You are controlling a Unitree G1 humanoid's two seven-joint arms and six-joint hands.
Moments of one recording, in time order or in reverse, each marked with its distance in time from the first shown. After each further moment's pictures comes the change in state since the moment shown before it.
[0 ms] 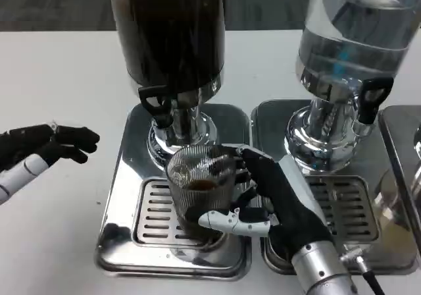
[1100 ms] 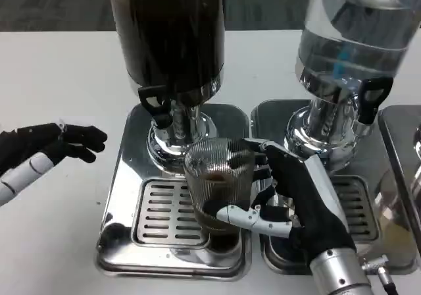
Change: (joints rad) left arm -0.019 0.000 -0.031 0.011 -0.030 0.000 -0.019; right arm 0.076 0.000 -0.049 -0.081 0.029 -0.026 -0.015
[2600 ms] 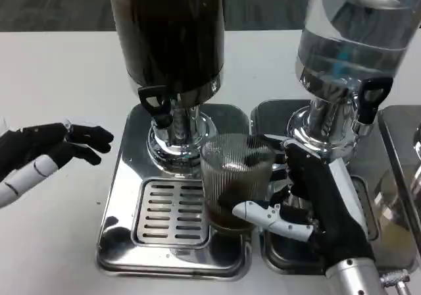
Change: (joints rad) left arm 0.006 0.000 0.000 -0.037 -0.006 -0.005 -0.027; right arm 0.087 0.006 -0.029 -0.085 0.053 -0.041 -0.013
